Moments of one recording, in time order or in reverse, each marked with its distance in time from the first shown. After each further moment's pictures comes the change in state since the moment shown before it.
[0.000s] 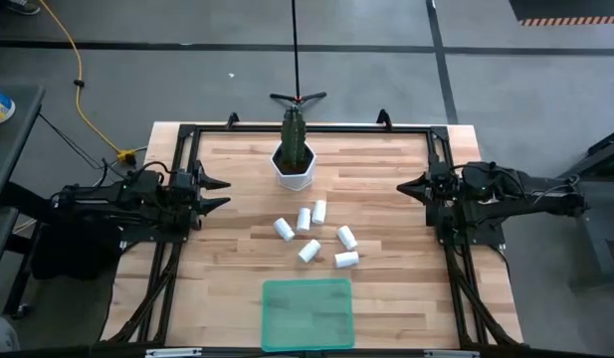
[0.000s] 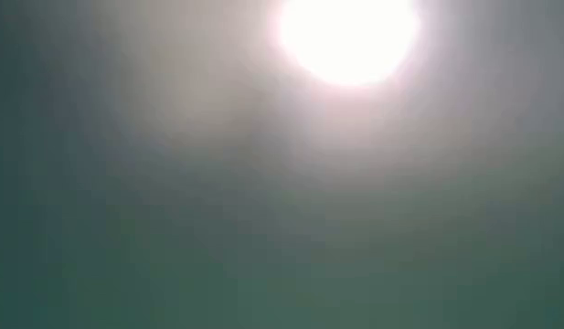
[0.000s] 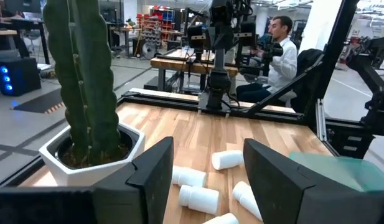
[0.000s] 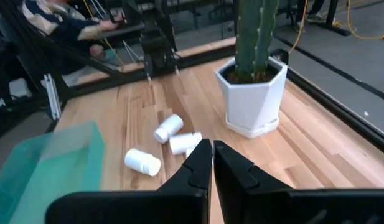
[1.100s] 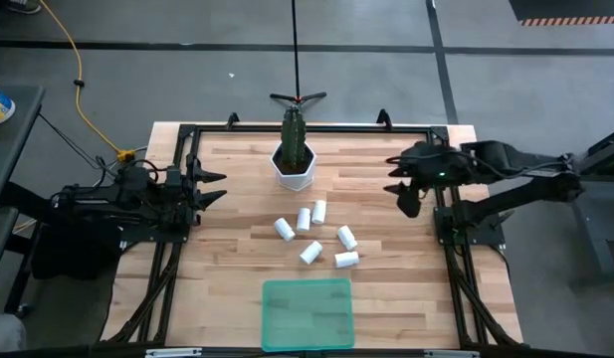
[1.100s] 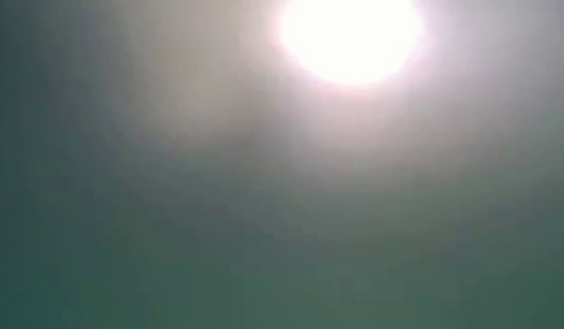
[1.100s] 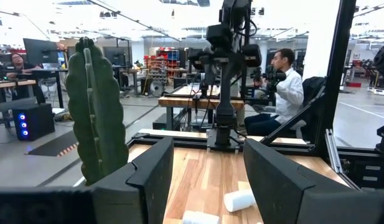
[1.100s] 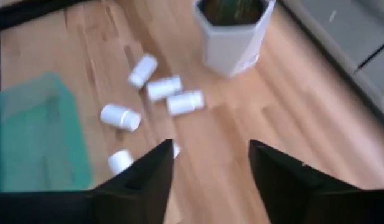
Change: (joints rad) left arm 0.000 0.000 0.001 0.163 -0.024 0.105; right arm -0.006 0.622 0.649 -0.566 0.005 0.158
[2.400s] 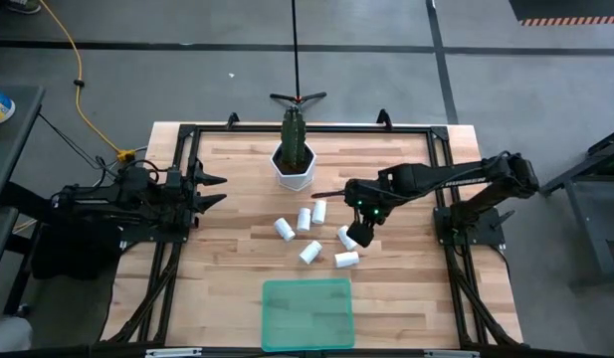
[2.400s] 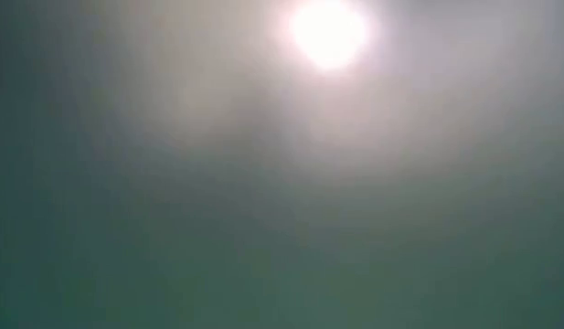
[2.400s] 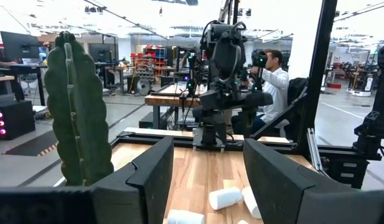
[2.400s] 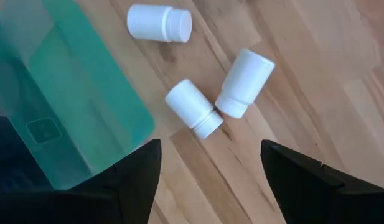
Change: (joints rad) left arm 0.000 0.000 0.000 -0.005 0.057 -0.031; right arm 0.030 0.447 0.002 0.061 -0.401 0.307
